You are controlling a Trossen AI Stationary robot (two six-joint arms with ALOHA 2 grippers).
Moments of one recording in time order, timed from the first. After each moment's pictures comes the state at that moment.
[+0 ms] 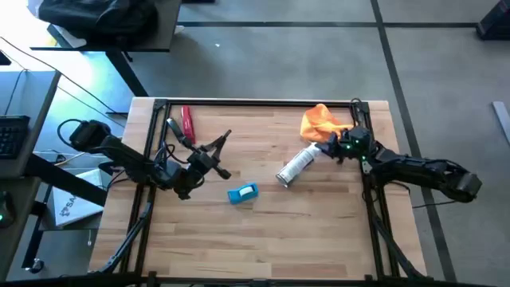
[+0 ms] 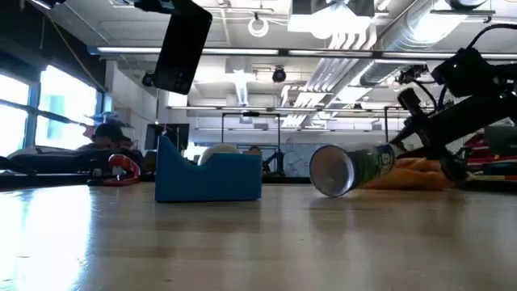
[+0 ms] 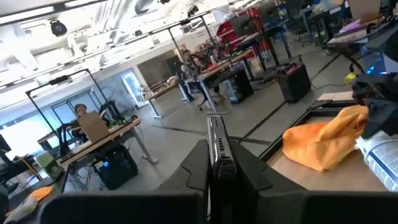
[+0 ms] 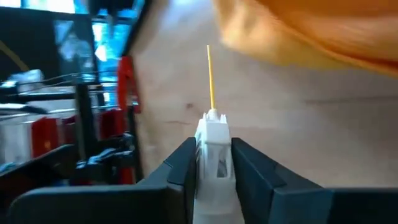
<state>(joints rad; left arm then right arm) -0.40 1.33 0.64 1.04 -1.34 0.74 -0.74 0.82 0.01 0.38 -0.34 1.33</state>
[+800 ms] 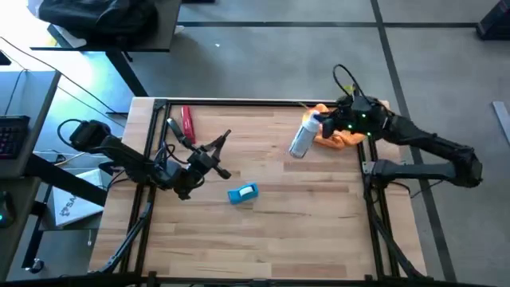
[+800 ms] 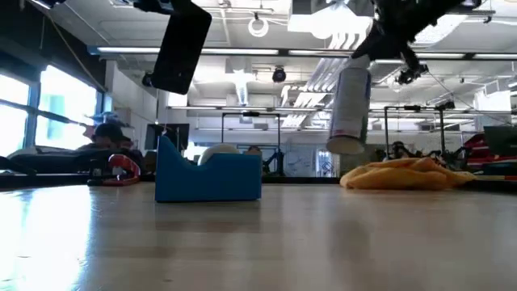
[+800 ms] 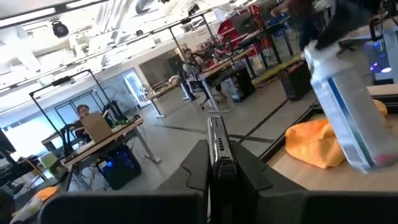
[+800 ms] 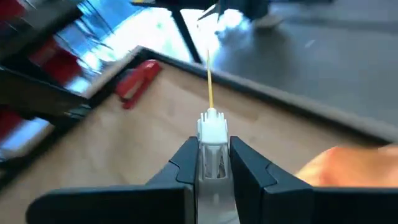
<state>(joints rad) -0.40 1.33 0.64 1.04 -1.35 0.76 -0.39 0.88 0.93 -0.54 0.21 0.39</state>
